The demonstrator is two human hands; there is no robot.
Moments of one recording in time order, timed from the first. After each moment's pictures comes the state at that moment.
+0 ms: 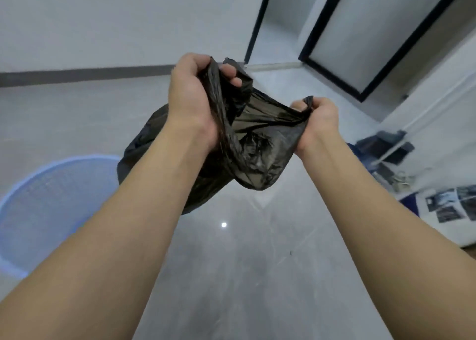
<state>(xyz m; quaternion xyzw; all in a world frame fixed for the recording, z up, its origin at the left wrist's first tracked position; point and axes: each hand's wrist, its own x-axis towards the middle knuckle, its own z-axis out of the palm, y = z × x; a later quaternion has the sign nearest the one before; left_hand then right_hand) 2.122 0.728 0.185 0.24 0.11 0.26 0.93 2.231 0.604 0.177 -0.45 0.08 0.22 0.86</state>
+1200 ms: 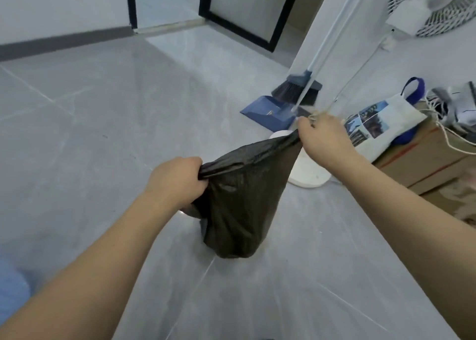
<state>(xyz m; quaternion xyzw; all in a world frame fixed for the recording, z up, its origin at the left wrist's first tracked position) 2.210 0.601 0.006 0.98 0.01 0.03 0.19 2.283 0.356 0.117 -0.99 0.02 -0.08 0.06</state>
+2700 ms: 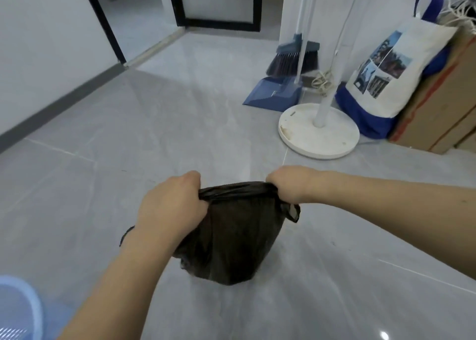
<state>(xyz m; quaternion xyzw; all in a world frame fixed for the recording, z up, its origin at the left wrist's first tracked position) 2.184 0.598 0.034 1.00 -0.01 0.00 0.07 2.252 0.373 0.011 -0.95 -0.22 0.24 -0.03</state>
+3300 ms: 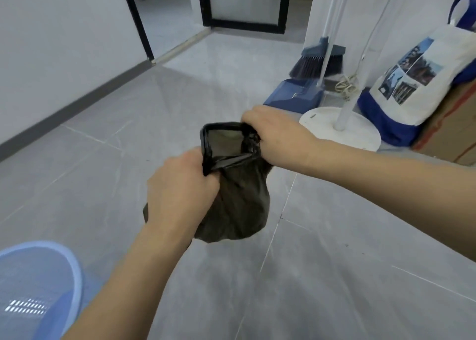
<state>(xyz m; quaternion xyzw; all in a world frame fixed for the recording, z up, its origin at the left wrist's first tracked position) 2.155 0.608 0.061 0.97 0.08 0.15 0.19 2.260 0.438 0.080 -0.93 -0.32 -0.07 0.15</state>
